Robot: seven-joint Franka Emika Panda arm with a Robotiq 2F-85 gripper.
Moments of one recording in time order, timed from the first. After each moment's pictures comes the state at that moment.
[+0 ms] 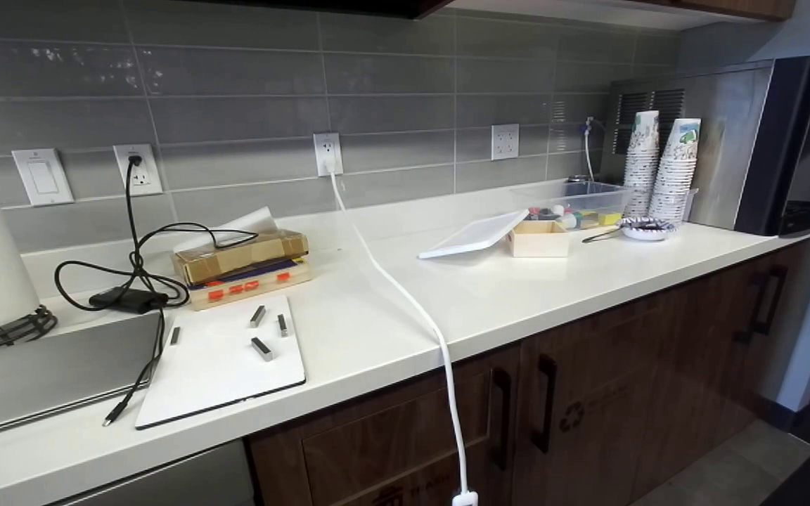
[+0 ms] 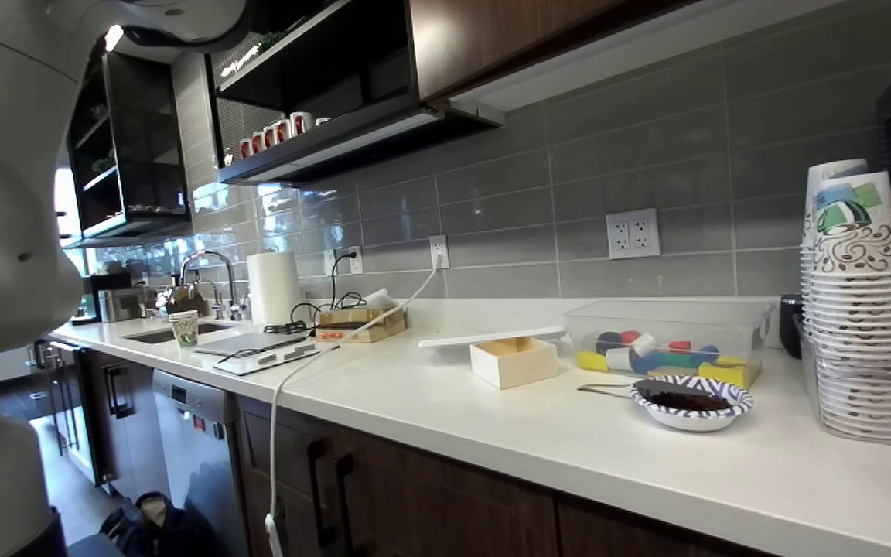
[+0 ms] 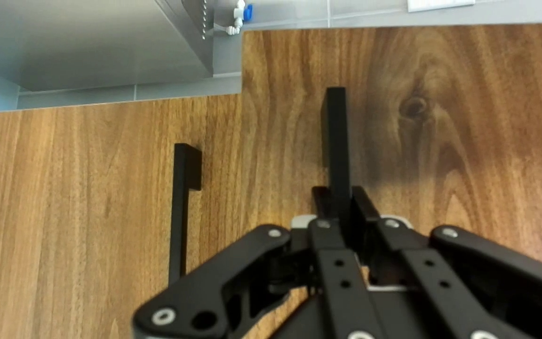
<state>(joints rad) -0.76 0.37 -0.06 -0.71 0.57 1.98 -0.57</state>
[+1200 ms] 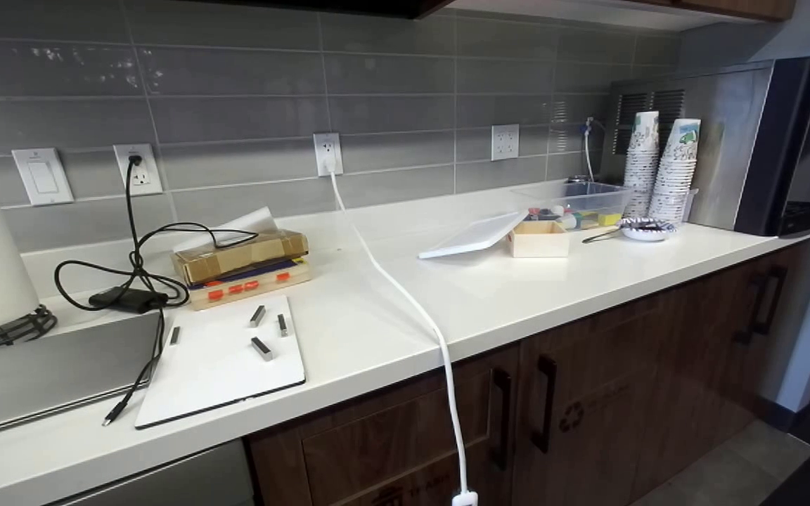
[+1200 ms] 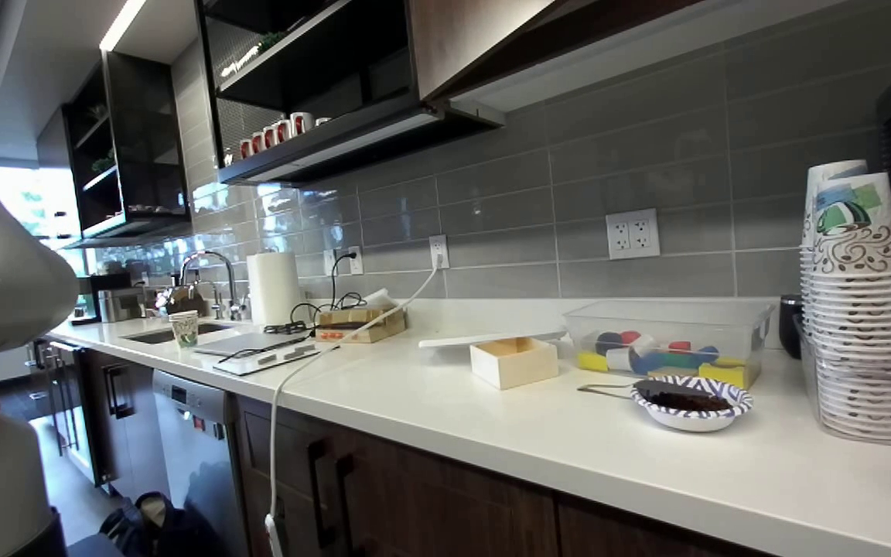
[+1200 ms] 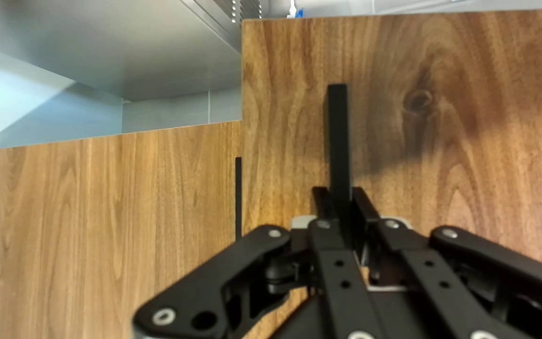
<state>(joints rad) -0.72 -0.20 -0.06 -1.54 0.45 2.39 -0.51</state>
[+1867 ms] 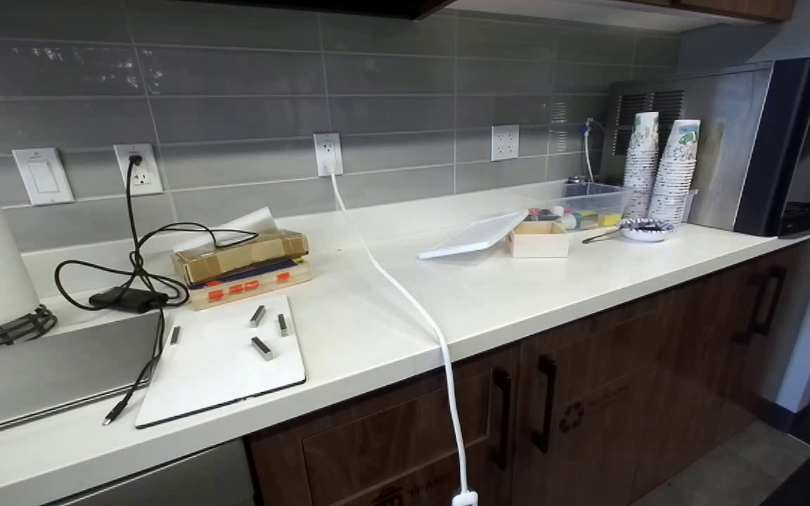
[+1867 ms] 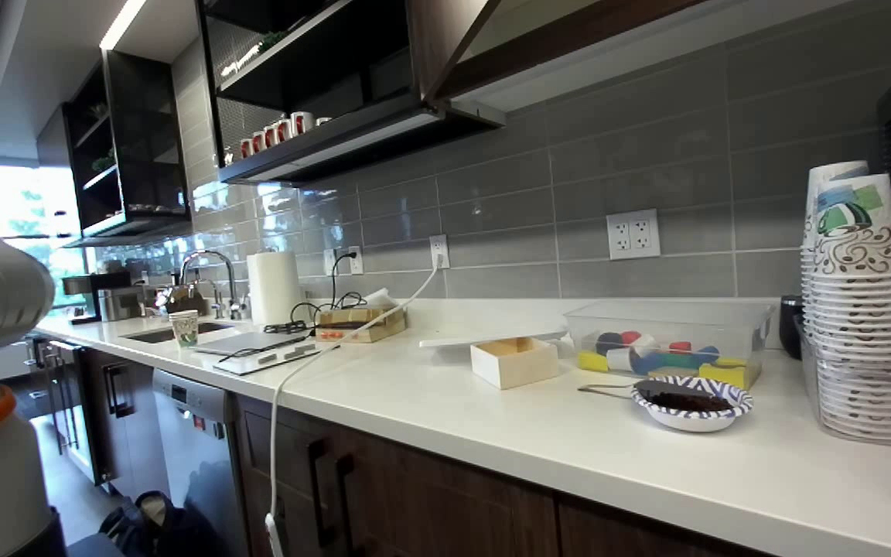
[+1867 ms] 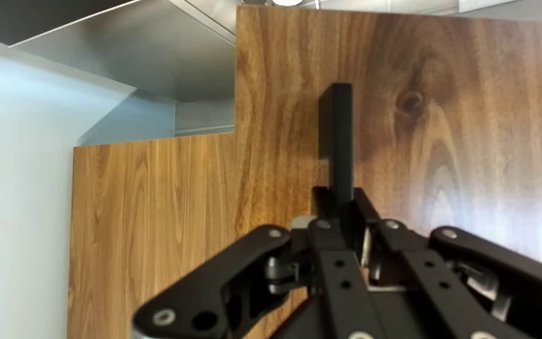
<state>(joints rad) -0.50 -0.65 -0.20 -1.97 0.09 2.51 -0.25</state>
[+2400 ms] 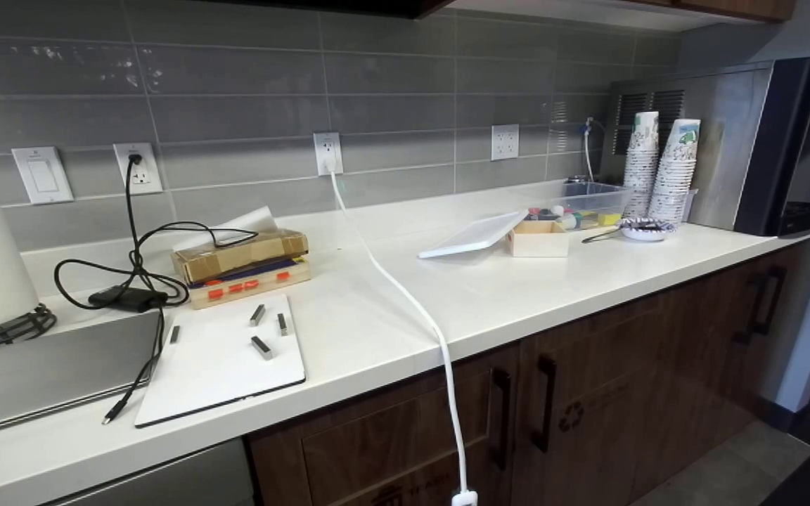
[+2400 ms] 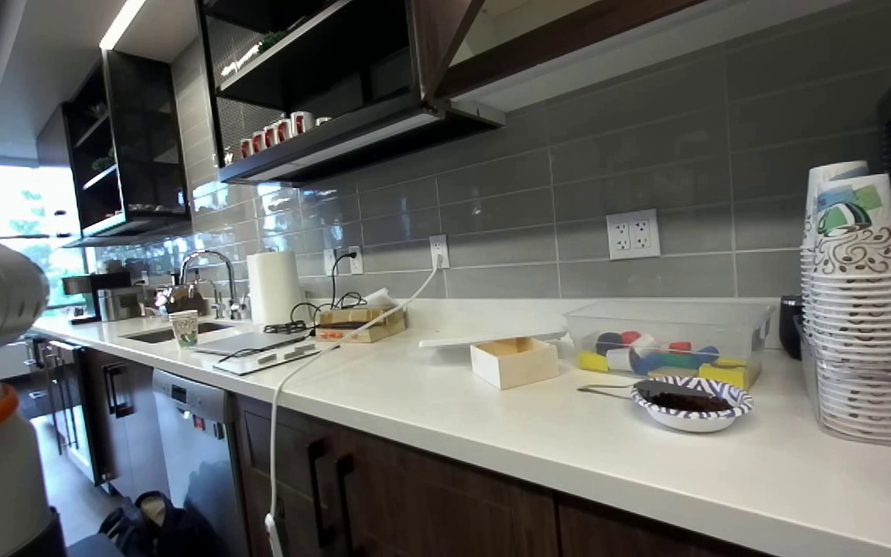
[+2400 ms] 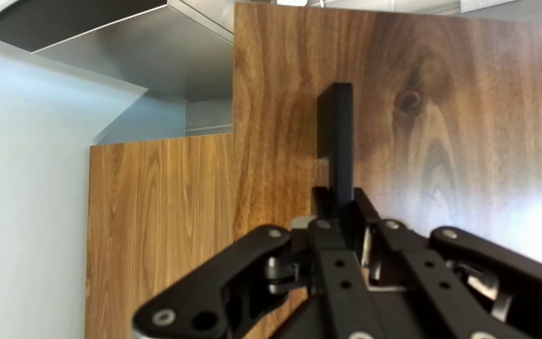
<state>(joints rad) -0.45 -0.75 -0.21 -2.05 -0.03 2.50 -0.14</state>
